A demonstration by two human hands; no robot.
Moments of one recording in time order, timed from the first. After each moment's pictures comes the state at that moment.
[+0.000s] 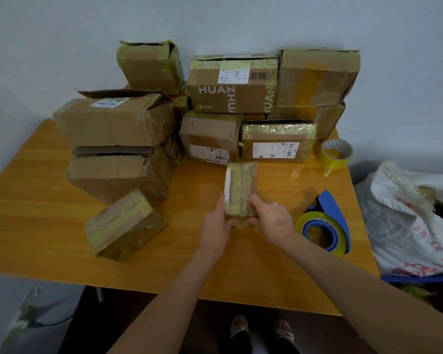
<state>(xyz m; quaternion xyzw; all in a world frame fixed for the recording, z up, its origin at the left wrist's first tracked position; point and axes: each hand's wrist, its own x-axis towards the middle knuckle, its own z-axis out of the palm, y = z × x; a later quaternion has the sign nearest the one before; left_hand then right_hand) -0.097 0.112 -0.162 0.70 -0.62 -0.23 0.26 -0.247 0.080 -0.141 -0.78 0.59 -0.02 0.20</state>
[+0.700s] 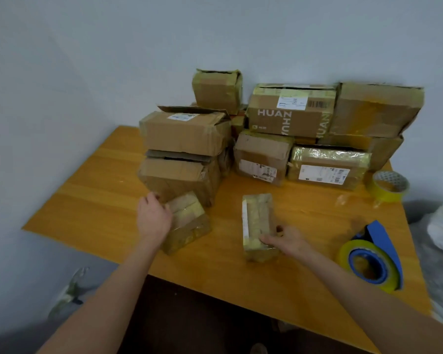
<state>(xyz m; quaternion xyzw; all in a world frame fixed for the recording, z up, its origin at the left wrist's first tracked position) 0.110 0.149 -0.080 0.88 -0.42 -0.04 0.21 -0.197 0.090 -0.136 -0.61 0.61 -0.04 0.50</state>
